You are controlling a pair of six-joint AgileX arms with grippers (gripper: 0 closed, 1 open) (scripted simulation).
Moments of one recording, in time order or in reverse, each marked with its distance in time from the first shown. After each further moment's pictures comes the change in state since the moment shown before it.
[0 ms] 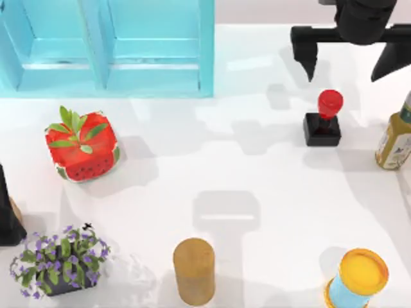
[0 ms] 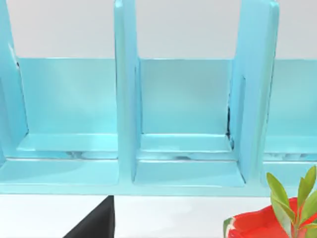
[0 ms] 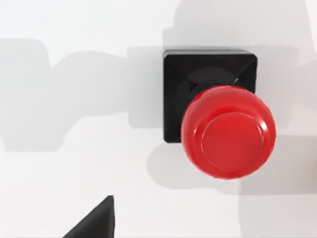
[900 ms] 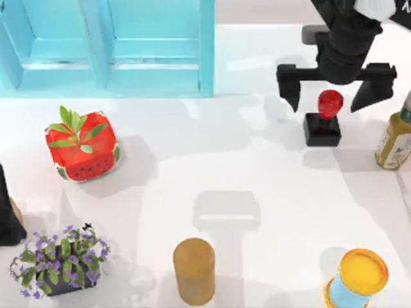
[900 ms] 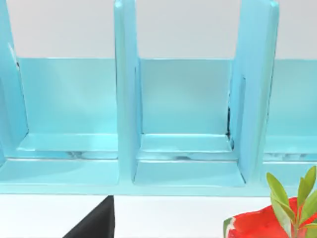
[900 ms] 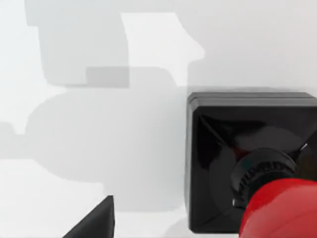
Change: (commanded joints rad) left arm 0.000 0.000 0.000 0.000 0.000 0.000; right arm 0.007 0.012 -0.298 0.316 0.000 0.004
